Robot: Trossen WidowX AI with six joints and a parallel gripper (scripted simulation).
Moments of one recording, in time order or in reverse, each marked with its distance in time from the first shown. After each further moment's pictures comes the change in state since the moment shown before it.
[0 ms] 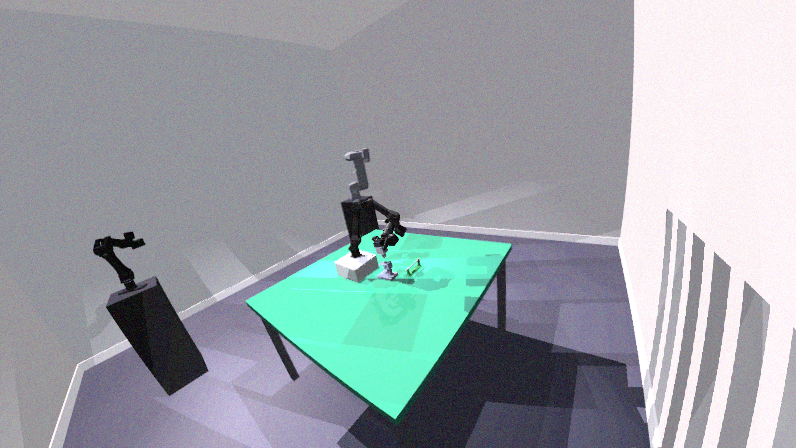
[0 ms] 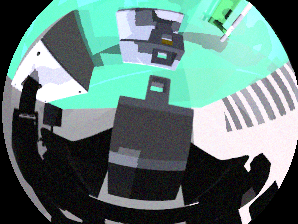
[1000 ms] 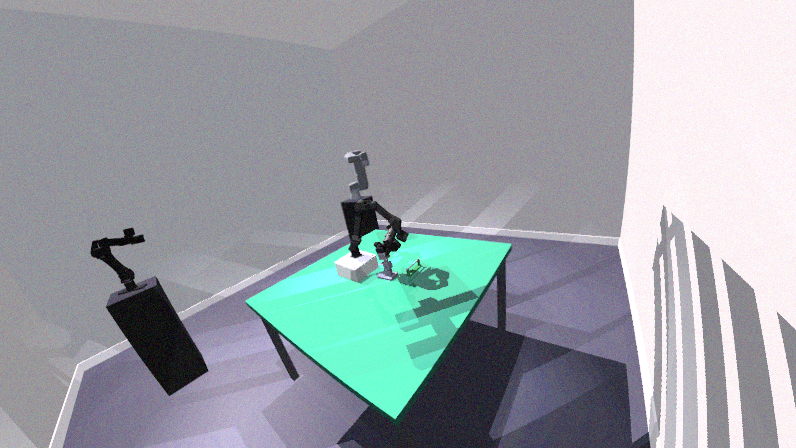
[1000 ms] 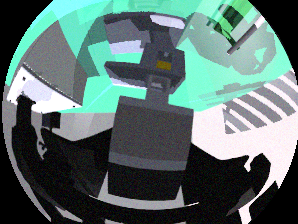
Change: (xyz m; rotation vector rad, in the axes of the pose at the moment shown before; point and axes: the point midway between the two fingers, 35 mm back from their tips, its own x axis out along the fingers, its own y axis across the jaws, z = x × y) arm 0.021 -0.001 0.032 -0.006 -0.001 -0.010
